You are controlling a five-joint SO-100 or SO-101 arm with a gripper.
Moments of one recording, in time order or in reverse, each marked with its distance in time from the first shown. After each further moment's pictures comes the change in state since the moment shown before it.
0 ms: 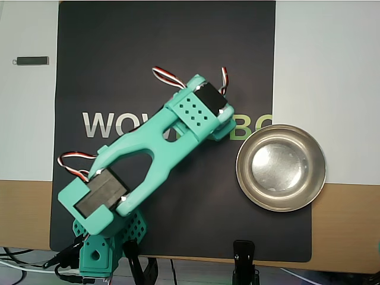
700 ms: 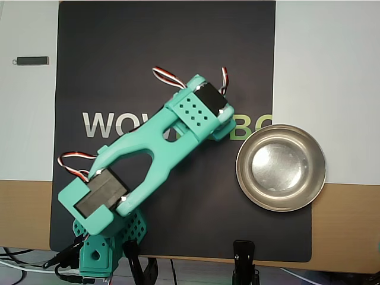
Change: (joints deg) arm 0.1 0.0 -0.4 0.0 0.0
